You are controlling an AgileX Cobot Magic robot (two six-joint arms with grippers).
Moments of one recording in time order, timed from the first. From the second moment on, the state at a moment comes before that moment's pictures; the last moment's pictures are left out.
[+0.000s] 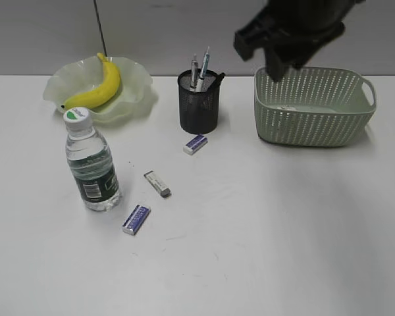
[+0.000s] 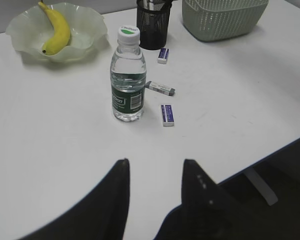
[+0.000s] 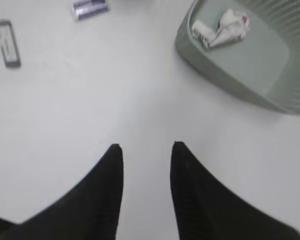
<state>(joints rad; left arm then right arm) -0.56 0.01 -0.54 0.00 1.06 -0.10 0.69 1.75 -1.65 -0.24 1.20 0.19</state>
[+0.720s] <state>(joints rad) -0.56 0.07 -0.54 0.00 1.06 -0.10 0.69 0.48 -0.62 -0.19 1.02 0.10</state>
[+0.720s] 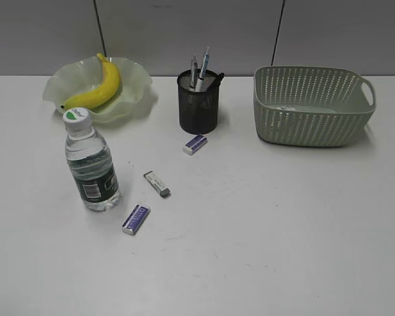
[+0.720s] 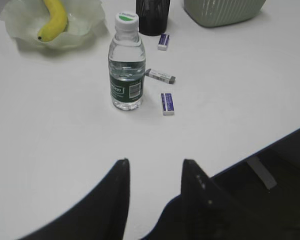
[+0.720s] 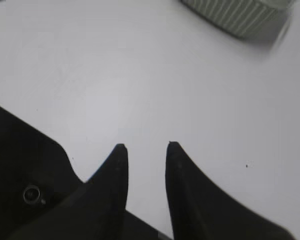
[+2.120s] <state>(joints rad) -0.68 1.91 -1.08 -0.01 0.55 -0.06 0.69 0.05 -0.53 -0.22 0.98 0.09</state>
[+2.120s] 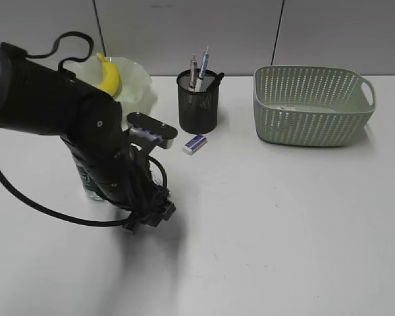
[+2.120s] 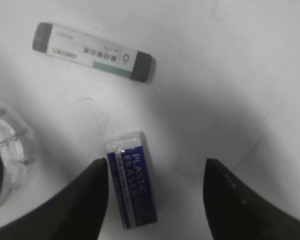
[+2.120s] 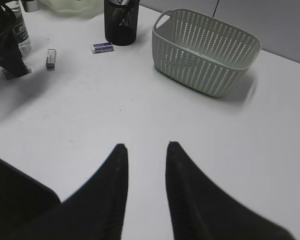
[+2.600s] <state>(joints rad) -0.68 1.99 -1.11 0.10 0.56 -0.21 0.69 0.05 -0.53 -0.22 0.98 0.09</state>
